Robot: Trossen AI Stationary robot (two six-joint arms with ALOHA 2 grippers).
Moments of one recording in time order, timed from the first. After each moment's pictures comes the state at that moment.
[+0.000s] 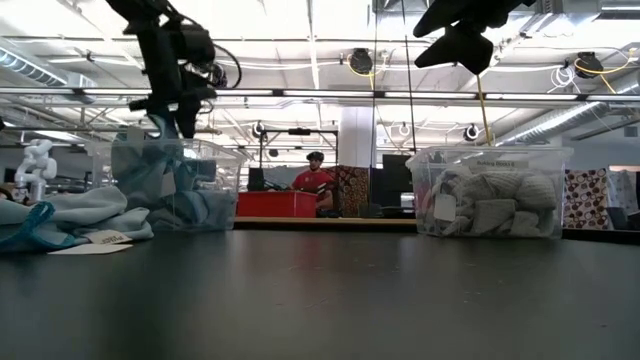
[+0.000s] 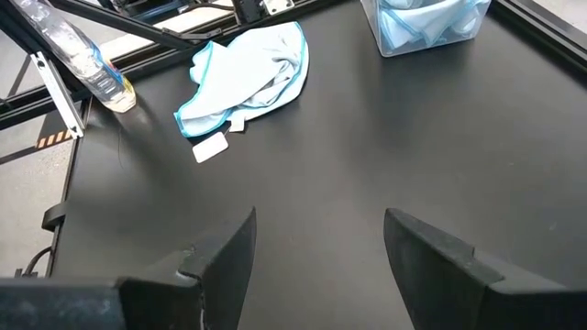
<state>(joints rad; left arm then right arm) 0.92 1.30 1.15 -0.96 -0.08 -0.18 0.15 1.15 0.96 -0.41 0.21 0.47</state>
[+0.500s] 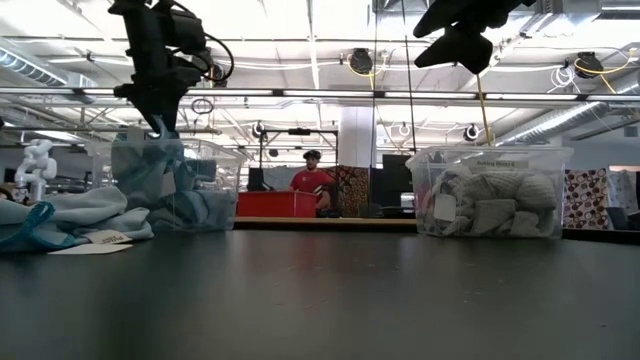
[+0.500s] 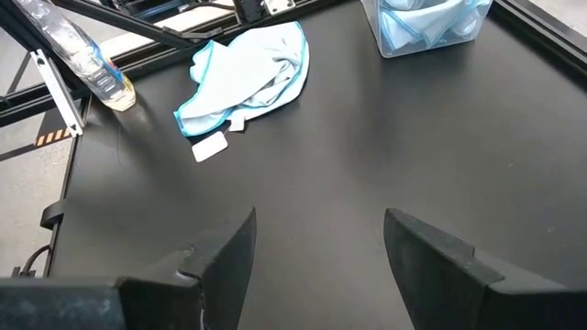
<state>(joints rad) 0.91 1.24 1.20 -1.18 -0.02 -0.14 0.15 1.15 0.96 -0.41 0.21 0.46</state>
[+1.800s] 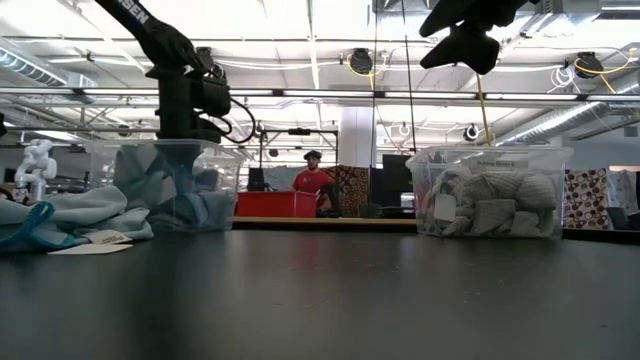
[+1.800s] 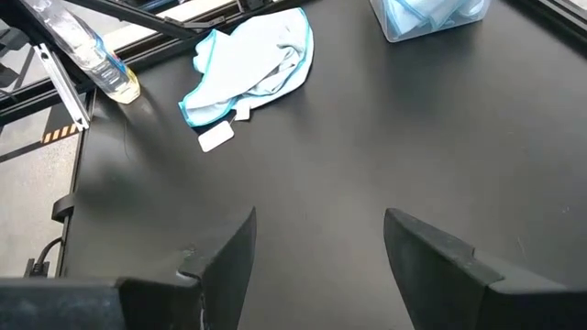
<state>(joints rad) 0.90 1.54 1.09 -0.95 0.02 -0.12 0.17 1.15 0.96 -0.44 0.21 0.51</state>
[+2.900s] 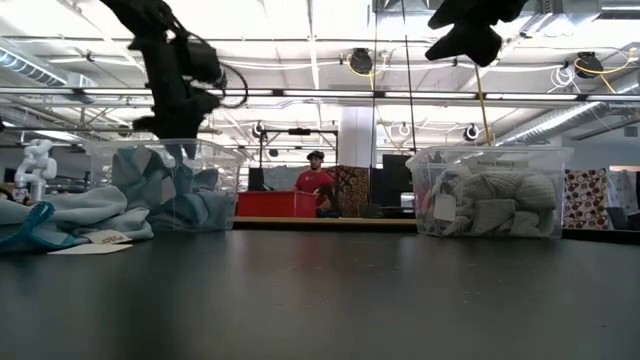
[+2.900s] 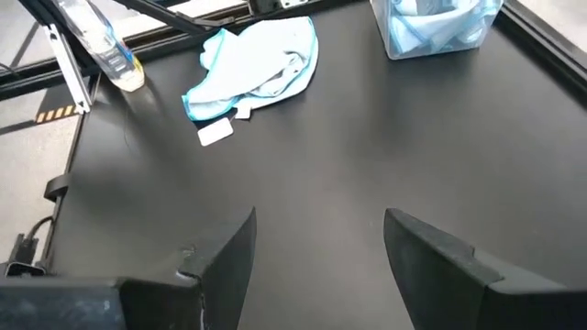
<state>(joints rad) 0.88 1.35 1.08 -0.96 0.08 -0.20 0.17 1.11 0.96 -0.46 0.21 0.41</state>
